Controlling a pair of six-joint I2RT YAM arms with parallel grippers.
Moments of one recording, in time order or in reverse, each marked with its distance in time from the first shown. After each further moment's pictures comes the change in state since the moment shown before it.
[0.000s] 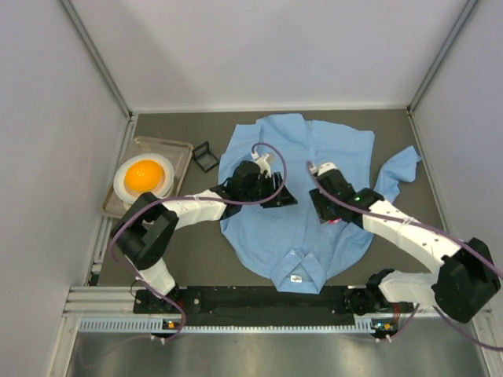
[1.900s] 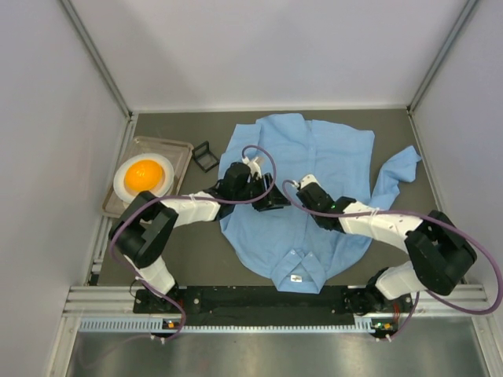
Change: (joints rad) left arm 0.097 -0.008 -0.112 0.107 0.131 -0.171; right arm 0.169 0.249 -0.097 0.230 0.257 -0.230
